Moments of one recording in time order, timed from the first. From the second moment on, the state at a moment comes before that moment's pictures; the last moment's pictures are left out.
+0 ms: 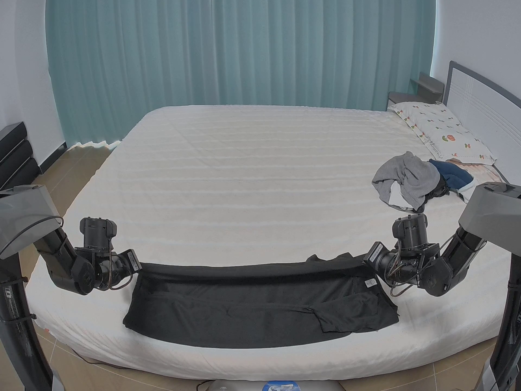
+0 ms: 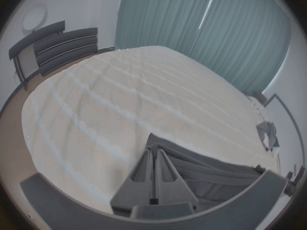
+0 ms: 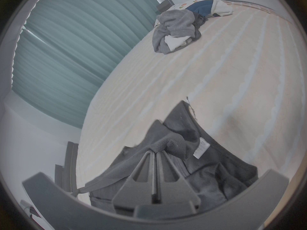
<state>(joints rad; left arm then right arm) 0.01 2.17 -0.67 -0.74 0.08 -0.44 0.28 2.20 -0.72 -0.80 -0.03 0.90</state>
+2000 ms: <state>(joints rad) 0.03 2.16 -0.80 -0.51 -0.08 -0.71 0.20 2.30 -0.76 -0.83 0.10 0.92</state>
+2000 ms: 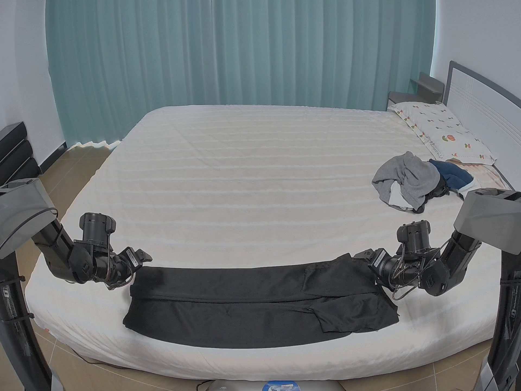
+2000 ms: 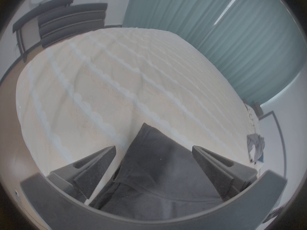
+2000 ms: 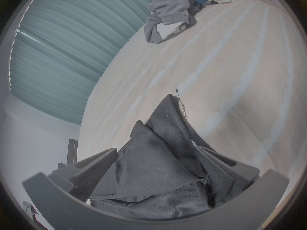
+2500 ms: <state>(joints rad) 0.05 2.28 -0.95 -0.49 -0.10 -0.75 0.15 2.31 -0.71 -0.98 0.14 0.98</state>
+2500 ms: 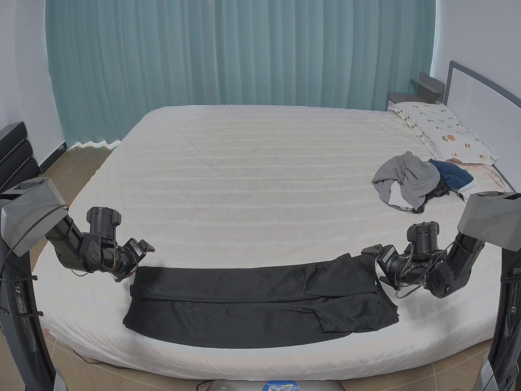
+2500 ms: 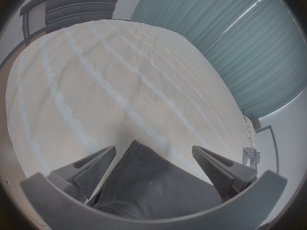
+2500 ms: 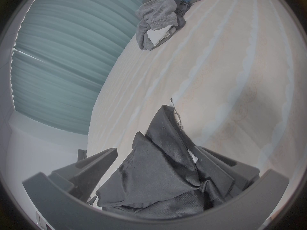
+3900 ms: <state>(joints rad) 0.06 2.30 -0.95 -0.53 0.00 -0.70 0.15 2.32 -0.65 -1.02 0.14 0.98</state>
